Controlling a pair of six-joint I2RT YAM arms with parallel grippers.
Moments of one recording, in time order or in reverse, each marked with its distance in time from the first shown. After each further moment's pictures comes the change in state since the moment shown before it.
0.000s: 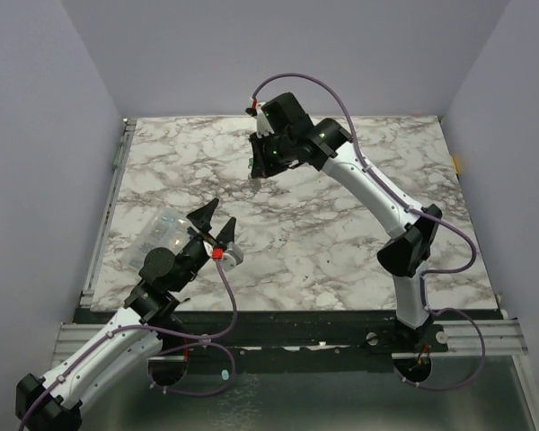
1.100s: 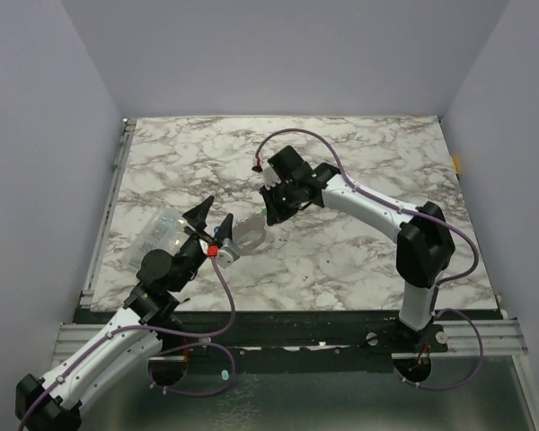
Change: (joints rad) left arm 0.002 -0.010 -0.001 0.046 -0.055 -0.037; right arm -0.010 -0.115 -0.639 0.334 -0.131 -0.122
